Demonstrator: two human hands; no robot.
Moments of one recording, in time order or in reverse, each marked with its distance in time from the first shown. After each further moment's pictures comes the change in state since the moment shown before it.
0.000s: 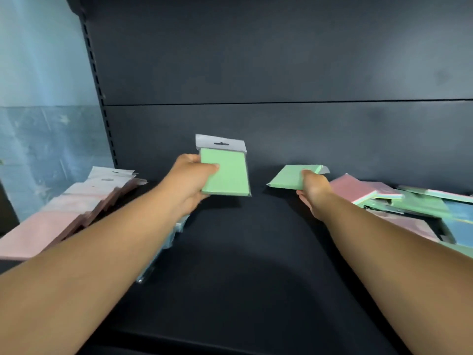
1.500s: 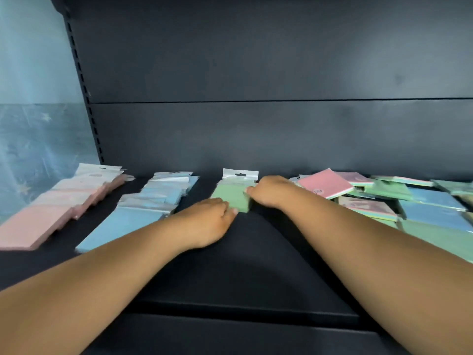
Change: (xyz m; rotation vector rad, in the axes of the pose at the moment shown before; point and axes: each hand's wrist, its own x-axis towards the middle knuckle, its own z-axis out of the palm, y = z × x) left_hand -0.057 -0.032 0.015 1.257 -0.413 0.185; right_hand -0.066 -0.011 0.015 -1.287 -0.169 -0.357
